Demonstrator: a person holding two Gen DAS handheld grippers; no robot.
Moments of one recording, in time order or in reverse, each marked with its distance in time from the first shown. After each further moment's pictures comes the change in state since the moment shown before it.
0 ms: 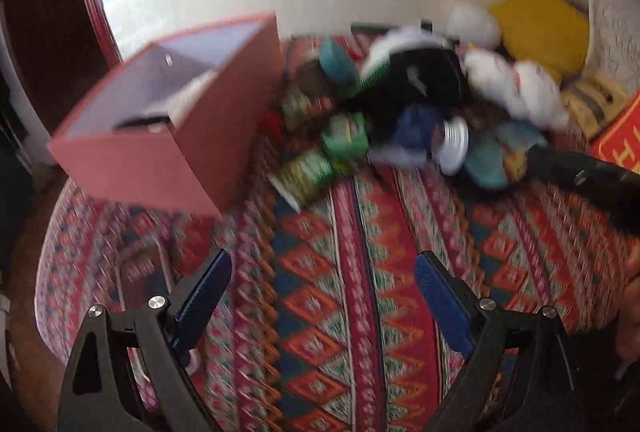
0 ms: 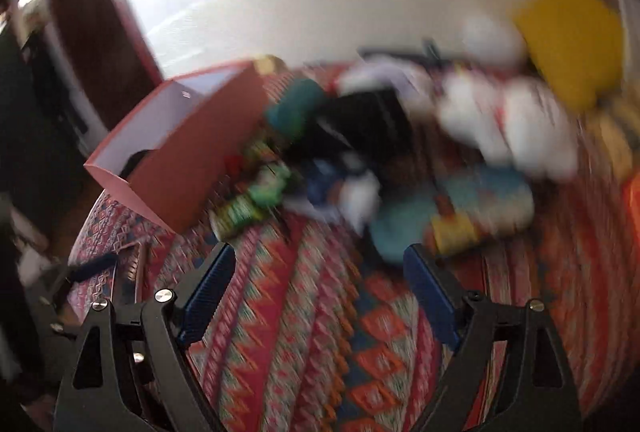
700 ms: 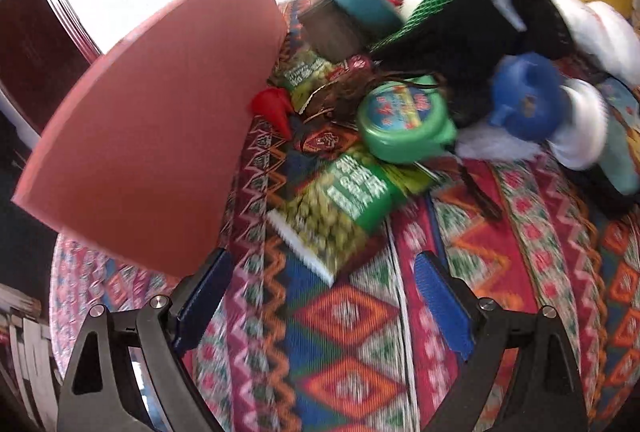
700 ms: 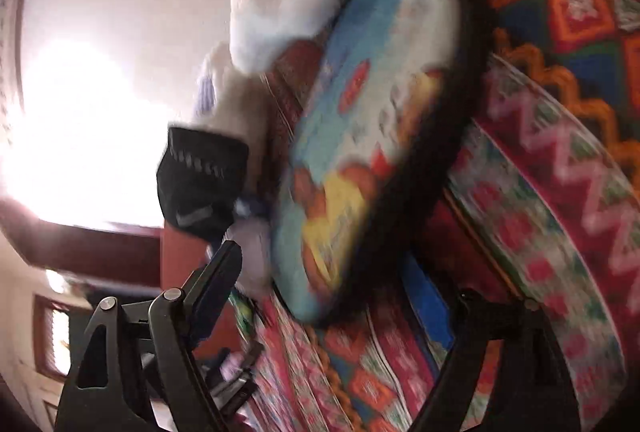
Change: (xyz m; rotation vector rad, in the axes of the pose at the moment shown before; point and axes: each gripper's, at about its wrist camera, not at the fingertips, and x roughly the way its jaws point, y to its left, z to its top) left arm 0.139 0.005 0.052 0.095 0.077 0.149; right arm 0.112 -0.171 -0.019 0.862 -0.022 0.350
